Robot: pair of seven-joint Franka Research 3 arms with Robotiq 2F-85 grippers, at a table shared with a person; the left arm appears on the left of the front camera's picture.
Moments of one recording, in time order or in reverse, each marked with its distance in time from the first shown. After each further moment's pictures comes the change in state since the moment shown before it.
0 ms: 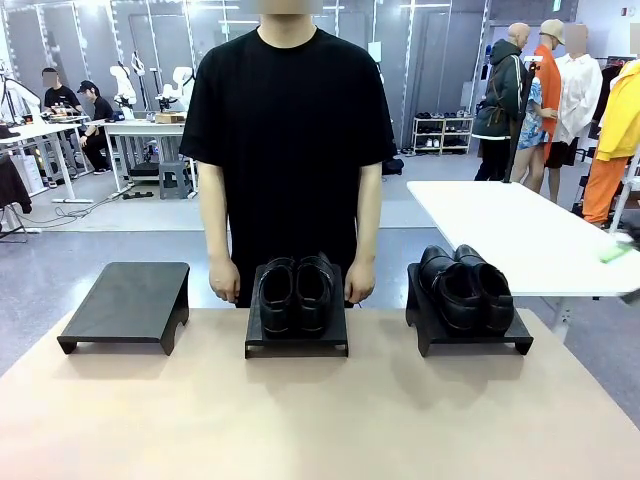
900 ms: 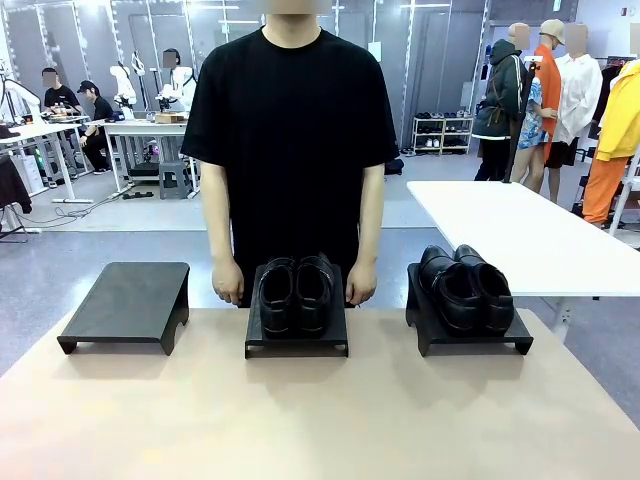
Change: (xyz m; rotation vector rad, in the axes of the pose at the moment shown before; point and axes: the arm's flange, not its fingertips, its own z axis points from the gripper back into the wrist) left arm 0.000 0.000 0.000 0.000 0.000 0.000; right arm -0.118 -0.140 0.020 0.382 -0.178 -0.213
